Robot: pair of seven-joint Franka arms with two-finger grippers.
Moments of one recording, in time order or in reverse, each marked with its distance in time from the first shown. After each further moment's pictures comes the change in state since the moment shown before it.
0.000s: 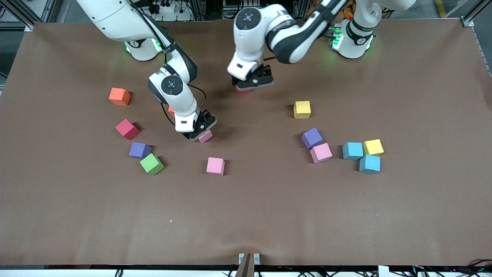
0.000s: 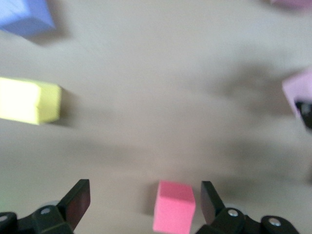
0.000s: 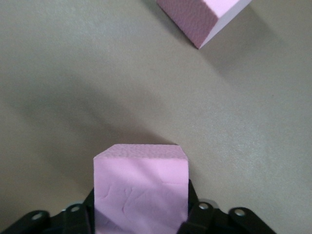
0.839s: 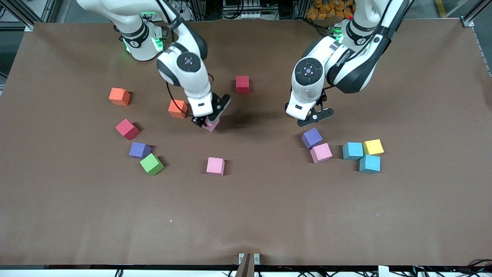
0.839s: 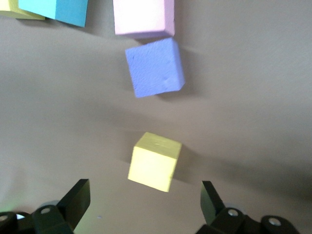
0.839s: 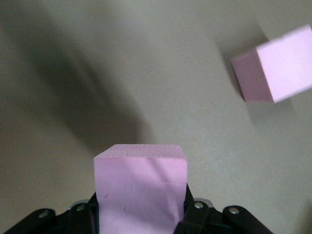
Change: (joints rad) left arm 0.308 -0.020 0.005 -0.106 0.003 -0.184 0.316; right arm 0.062 -0.165 0.104 0.039 -0.005 -0.251 -0.239
